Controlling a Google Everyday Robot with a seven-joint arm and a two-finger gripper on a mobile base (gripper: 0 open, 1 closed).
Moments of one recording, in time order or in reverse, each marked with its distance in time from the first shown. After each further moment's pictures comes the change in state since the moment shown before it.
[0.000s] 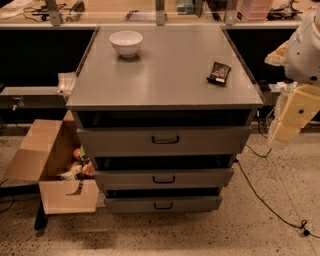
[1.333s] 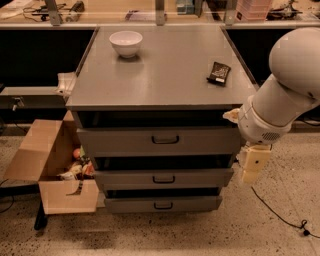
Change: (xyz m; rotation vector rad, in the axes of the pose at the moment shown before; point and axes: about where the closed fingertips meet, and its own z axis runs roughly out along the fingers) arm 0.010 0.027 0.158 -0.143 -0.029 -0.208
